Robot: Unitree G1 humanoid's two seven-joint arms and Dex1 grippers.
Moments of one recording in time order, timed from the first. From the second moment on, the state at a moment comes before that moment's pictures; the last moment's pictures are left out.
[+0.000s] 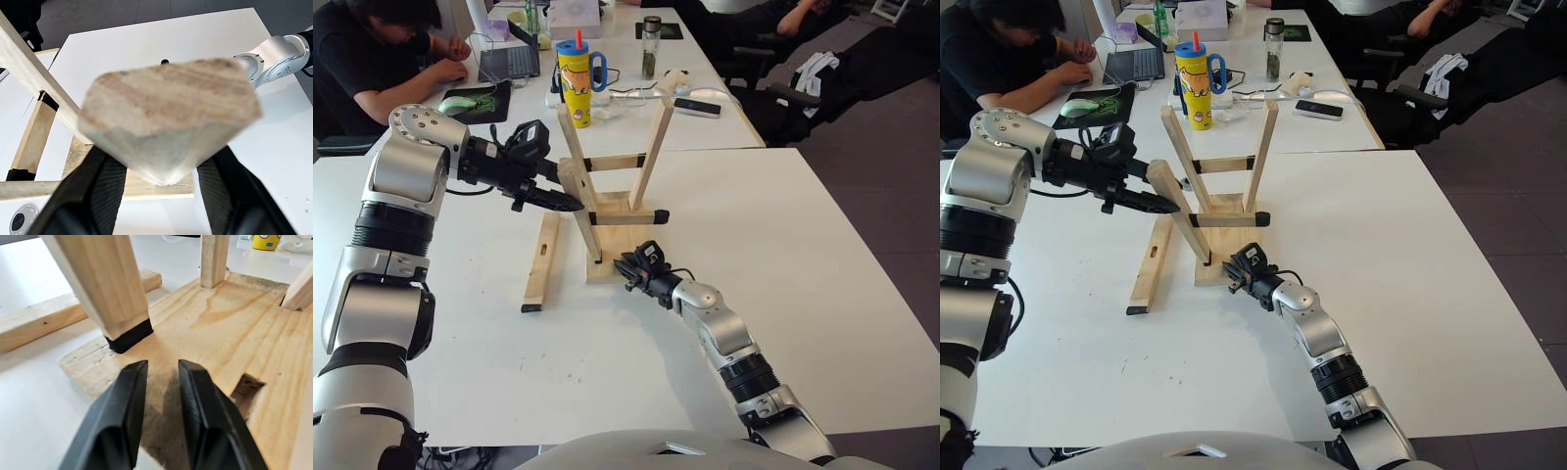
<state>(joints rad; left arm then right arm) -0.96 0.69 -0.23 0.41 -0.20 0.36 -1.57 -0.23 -0.10 0.32 0.19 0.08 0.31 0.43</state>
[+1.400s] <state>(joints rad) -0.57 0.75 0.00 0.43 -0.17 0.33 -1.14 -0.23 -0.11 0.36 0.22 0.07 0.24 0.44</state>
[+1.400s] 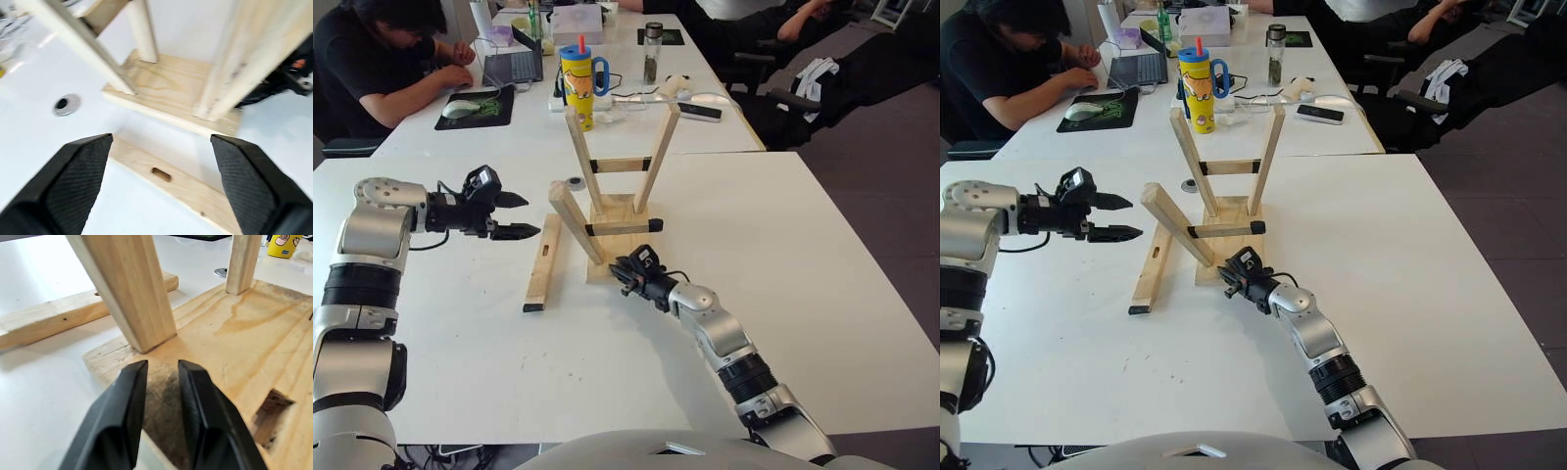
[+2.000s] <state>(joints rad) 0.07 0.10 0.06 -0.36 -0.05 0.64 -0.08 -0.08 -0.23 0.29 -0.06 0.19 0.19 0.61</state>
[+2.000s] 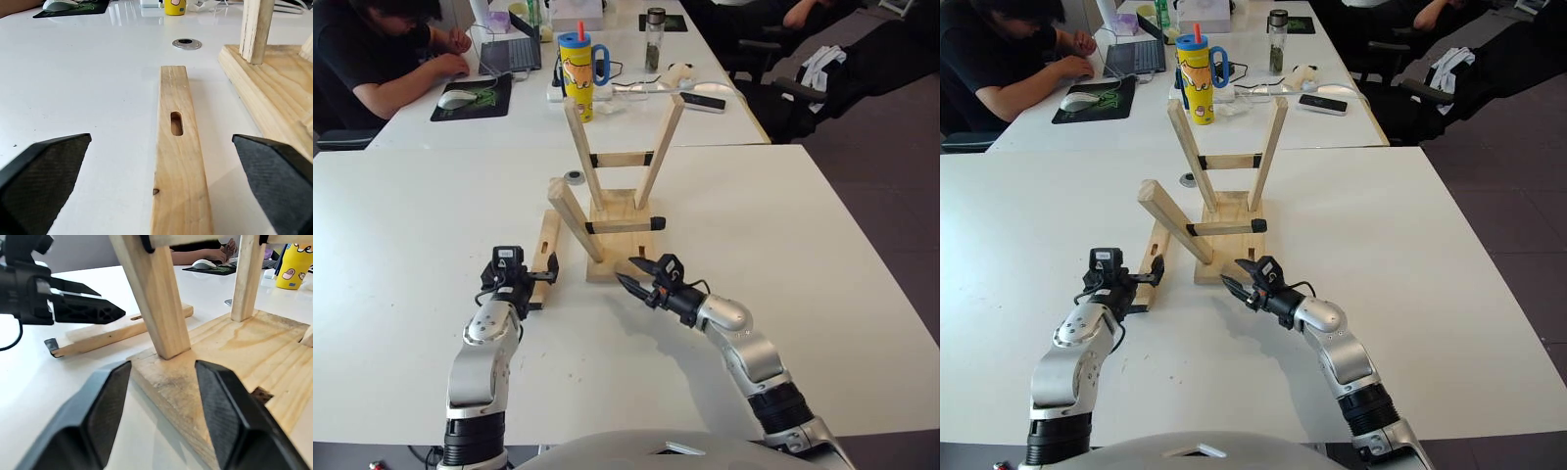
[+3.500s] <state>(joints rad) -0.63 0.52 0.37 -0.33 -0.60 0.55 -0.46 -0.27 -0.35 -0.24 0.27 0.34 0.19 0.47</state>
